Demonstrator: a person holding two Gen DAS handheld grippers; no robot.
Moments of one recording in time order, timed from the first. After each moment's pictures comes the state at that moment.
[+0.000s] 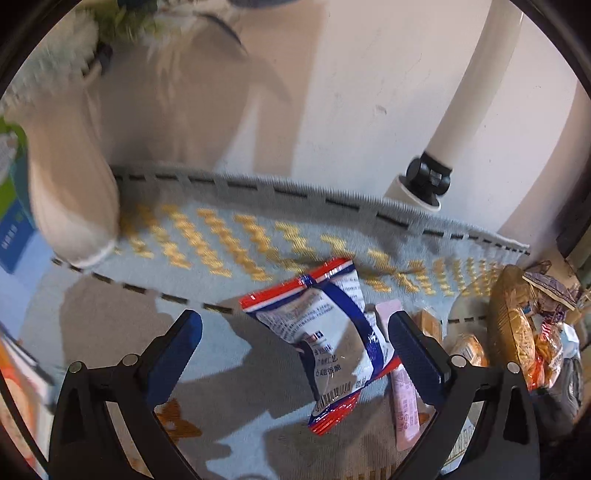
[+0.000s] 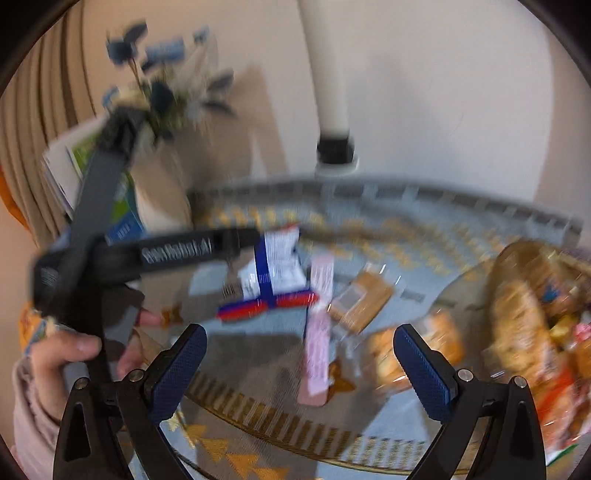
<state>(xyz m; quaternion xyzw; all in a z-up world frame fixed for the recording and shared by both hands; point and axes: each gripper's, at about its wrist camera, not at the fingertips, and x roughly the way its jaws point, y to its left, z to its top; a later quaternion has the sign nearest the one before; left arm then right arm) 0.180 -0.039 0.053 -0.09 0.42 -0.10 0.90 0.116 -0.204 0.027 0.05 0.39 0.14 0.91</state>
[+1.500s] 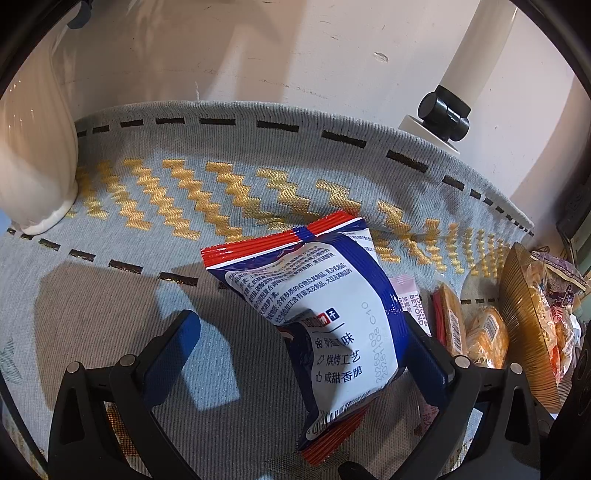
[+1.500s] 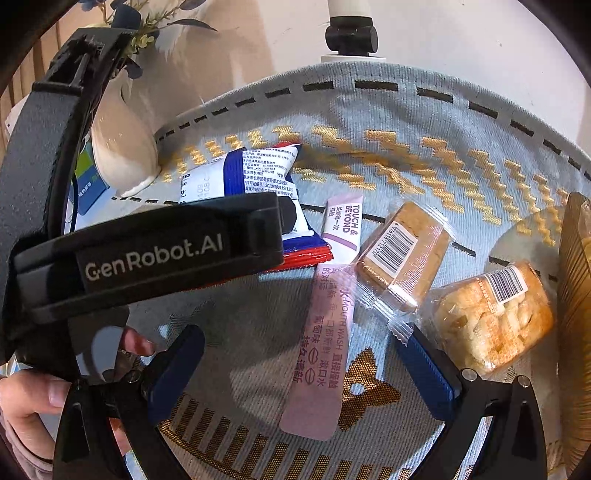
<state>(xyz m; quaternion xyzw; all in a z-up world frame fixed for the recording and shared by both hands) 0.192 -0.052 0.004 -0.10 0.43 -0.13 0.89 0.158 -0.179 -0.039 0.03 0.44 0.12 0.89</state>
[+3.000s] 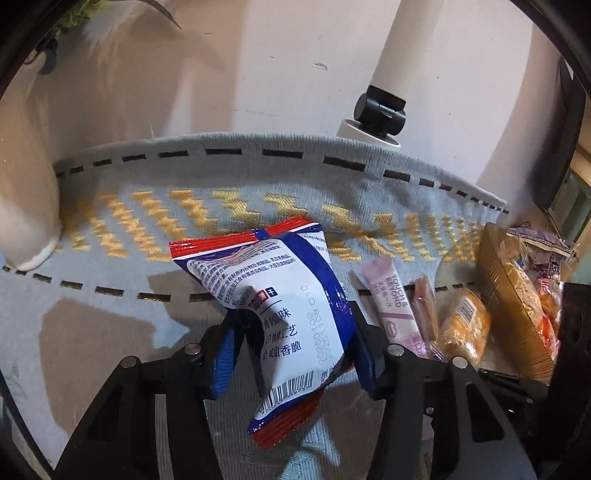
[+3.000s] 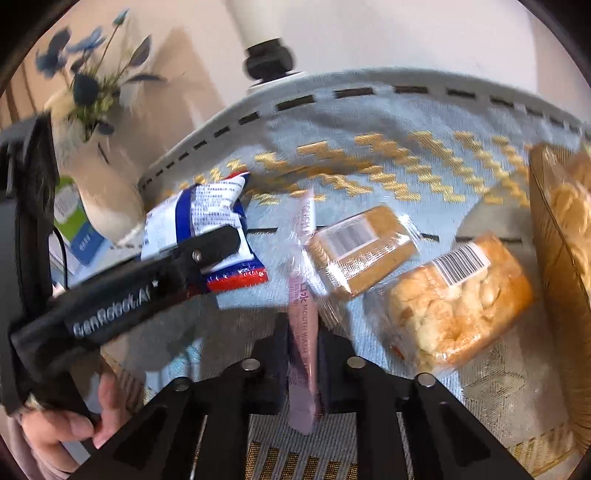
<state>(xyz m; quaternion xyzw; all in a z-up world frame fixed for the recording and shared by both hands) 0.176 -0.065 0.014 -0.06 0.39 -0.17 0.90 0.152 -0.227 -0.034 0.15 0.41 0.12 0.89</state>
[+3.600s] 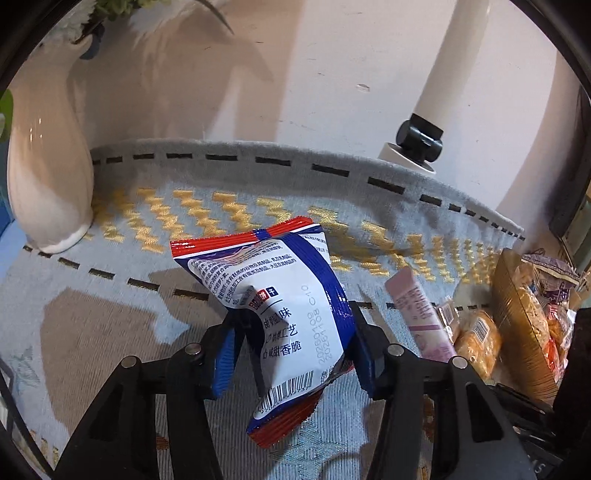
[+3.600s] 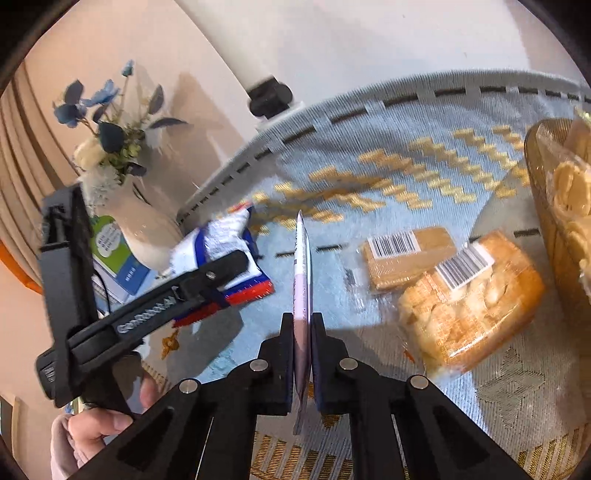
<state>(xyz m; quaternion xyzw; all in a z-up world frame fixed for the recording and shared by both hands) 0.172 -0.048 0.016 -0.09 0.38 -0.13 0.91 0.132 -0.246 -0.019 0.20 0.36 0.17 0.90</state>
